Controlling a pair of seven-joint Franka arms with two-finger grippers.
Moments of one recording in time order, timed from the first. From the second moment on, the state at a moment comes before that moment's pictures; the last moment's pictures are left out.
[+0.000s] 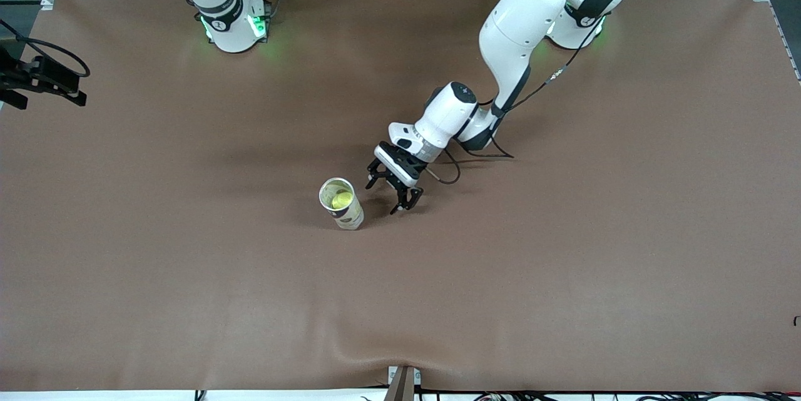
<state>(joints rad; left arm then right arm) -0.65 0.90 -0.23 -1.78 -0.20 3.54 0.29 -0.01 0.00 -0.04 -1.47 0.00 1.42 -0.09</state>
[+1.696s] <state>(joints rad) -0.02 0.37 -0.22 -1.65 -0.21 2.10 0.24 0.00 0.04 -0.04 -1.48 0.02 1.44 0.00</state>
